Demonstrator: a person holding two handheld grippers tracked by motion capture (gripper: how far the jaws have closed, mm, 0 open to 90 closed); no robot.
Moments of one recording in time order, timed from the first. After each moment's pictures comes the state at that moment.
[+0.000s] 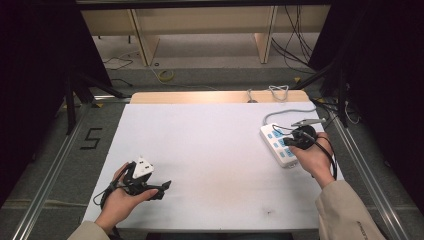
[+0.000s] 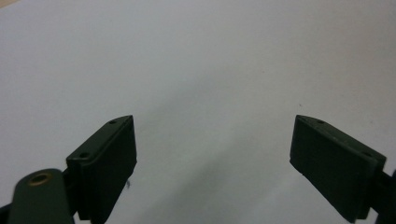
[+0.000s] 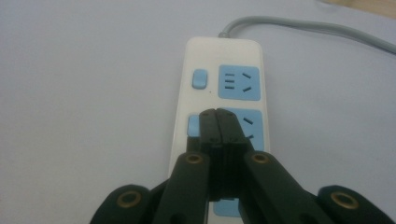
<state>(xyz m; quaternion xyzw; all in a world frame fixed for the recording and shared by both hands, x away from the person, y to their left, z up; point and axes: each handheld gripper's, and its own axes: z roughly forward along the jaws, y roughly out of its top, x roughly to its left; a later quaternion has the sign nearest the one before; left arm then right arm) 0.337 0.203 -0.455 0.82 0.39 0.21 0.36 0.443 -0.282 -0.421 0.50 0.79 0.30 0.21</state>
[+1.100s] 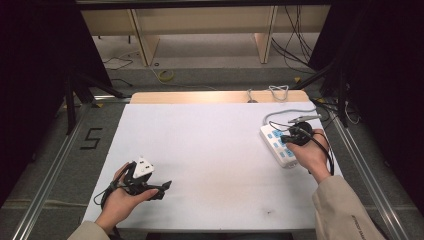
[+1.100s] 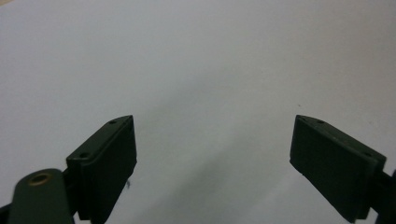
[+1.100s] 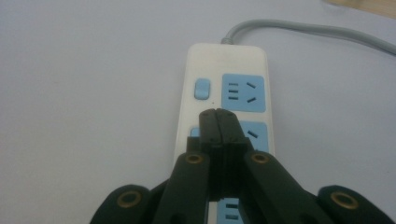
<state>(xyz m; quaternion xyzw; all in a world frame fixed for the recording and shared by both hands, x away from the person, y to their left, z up) 0.337 0.202 -0.455 0.82 0.39 0.21 0.36 0.455 -0.275 -0.421 0.50 0.79 0.30 0.20</state>
